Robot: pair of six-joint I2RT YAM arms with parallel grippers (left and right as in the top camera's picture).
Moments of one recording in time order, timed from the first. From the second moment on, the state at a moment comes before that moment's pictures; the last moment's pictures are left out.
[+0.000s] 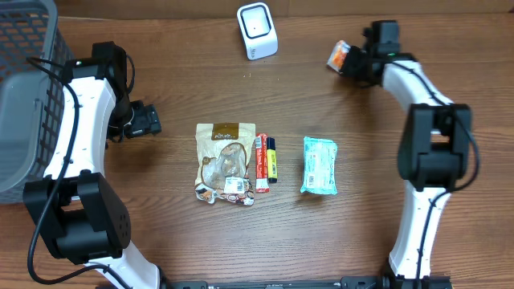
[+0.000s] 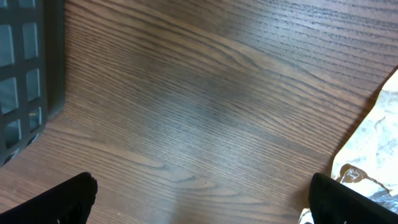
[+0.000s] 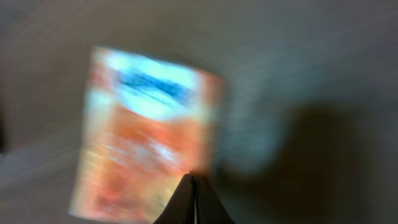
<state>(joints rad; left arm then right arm) 0.12 1.87 1.62 -1.32 -0.14 -0.25 -0.04 2.35 1.80 -0.47 -0.21 0.40</state>
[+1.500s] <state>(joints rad) 0.12 1.87 1.62 -1.32 -0.14 -0.25 0.13 2.38 1.79 -0.33 0.25 0.39</state>
